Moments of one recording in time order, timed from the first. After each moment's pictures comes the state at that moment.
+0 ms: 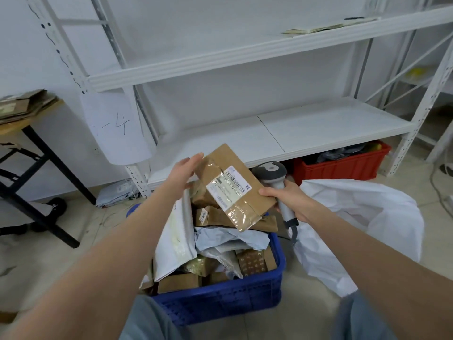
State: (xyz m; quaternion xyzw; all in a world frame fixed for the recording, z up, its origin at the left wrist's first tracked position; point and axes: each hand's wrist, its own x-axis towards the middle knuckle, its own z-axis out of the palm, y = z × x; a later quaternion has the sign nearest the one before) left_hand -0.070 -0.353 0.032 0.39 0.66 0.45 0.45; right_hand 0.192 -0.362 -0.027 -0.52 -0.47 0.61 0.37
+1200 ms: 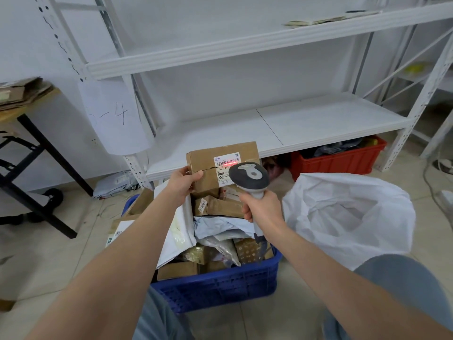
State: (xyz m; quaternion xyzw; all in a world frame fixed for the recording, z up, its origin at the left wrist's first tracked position) left_hand -0.079 -0.372 -0.013 0.34 0.62 0.51 0.49; right_hand 0.128 -0.438 -0.021 -0.57 -0.46 0.52 0.44
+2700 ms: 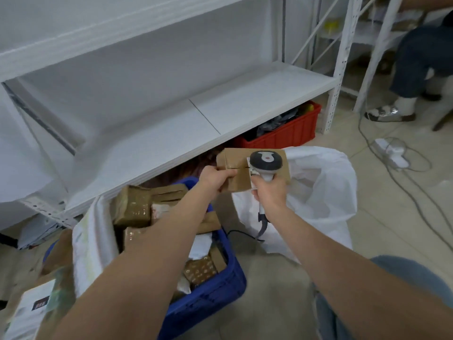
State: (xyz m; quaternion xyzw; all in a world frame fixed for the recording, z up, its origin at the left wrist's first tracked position) left_hand 0.166 -0.272 -0.069 0.48 0.67 0.28 0.49; right_hand 0.286 -0.337 -0.100 -0.66 -0.25 0.45 0.55
